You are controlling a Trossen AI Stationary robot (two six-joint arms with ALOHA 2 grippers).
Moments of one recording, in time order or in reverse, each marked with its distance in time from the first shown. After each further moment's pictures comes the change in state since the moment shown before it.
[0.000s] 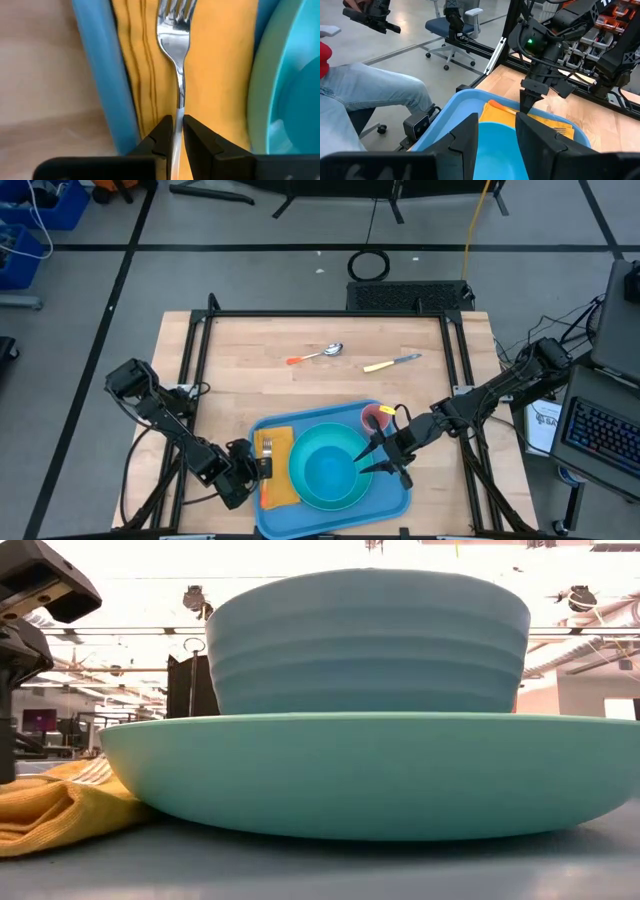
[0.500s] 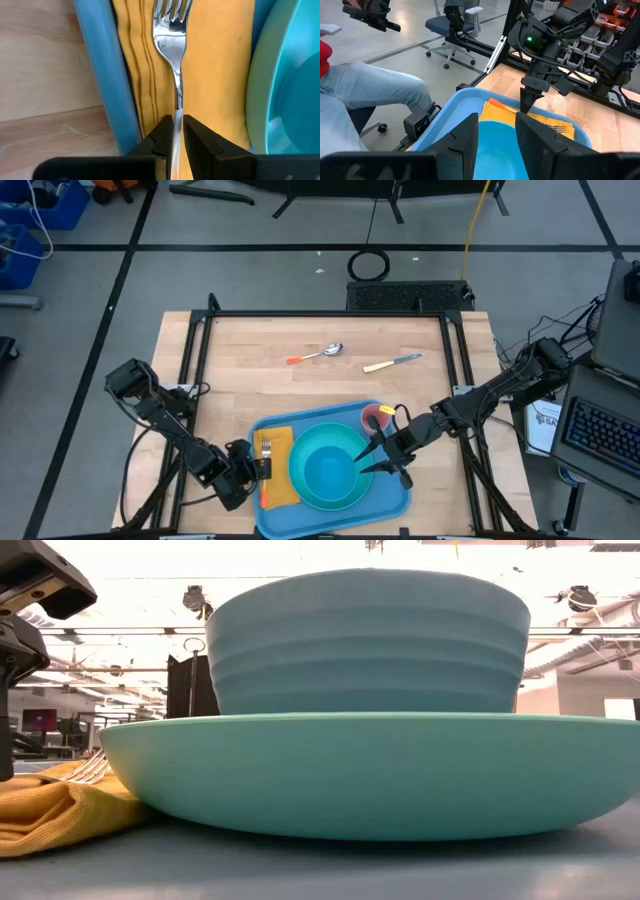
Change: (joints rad) left arm -0.011 0.000 0.000 0.002 -0.024 -0.007; right arm 0.000 0.000 0.000 -0.006 -0.001 0.000
